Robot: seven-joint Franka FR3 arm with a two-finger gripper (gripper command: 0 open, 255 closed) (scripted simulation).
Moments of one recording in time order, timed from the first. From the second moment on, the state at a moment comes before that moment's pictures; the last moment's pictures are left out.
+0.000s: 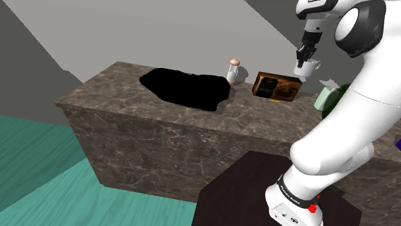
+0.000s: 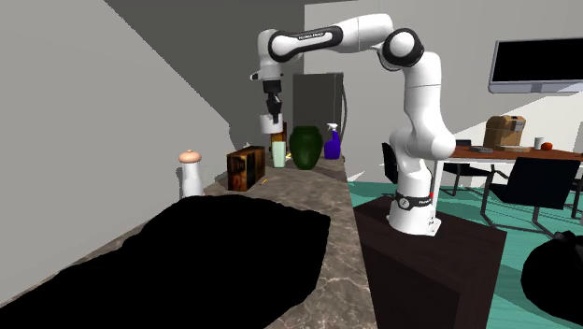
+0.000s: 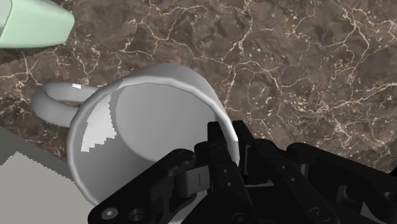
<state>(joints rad) -0.43 0.07 -0.53 -1.63 -0.09 1.66 -0.71</state>
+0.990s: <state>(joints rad) -0.61 0.26 -0.62 -1.50 0.03 1.71 -0.99</state>
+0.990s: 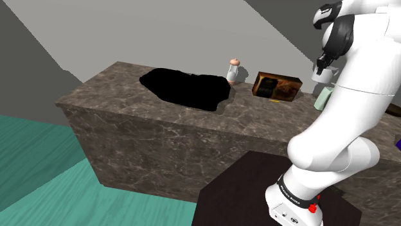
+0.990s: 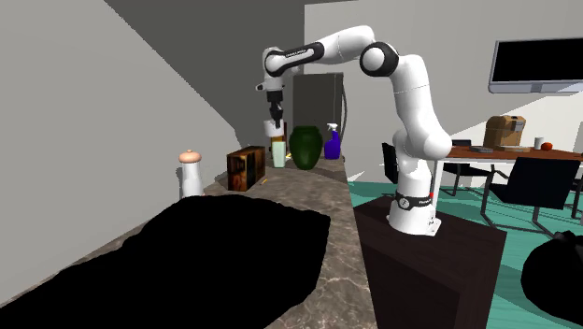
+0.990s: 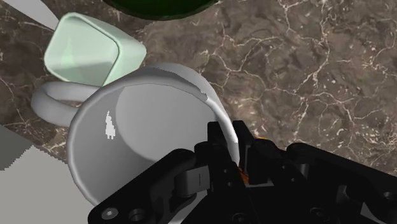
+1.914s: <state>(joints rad) -0.60 0.27 -0.61 -1.68 0.03 1.90 -0.98</state>
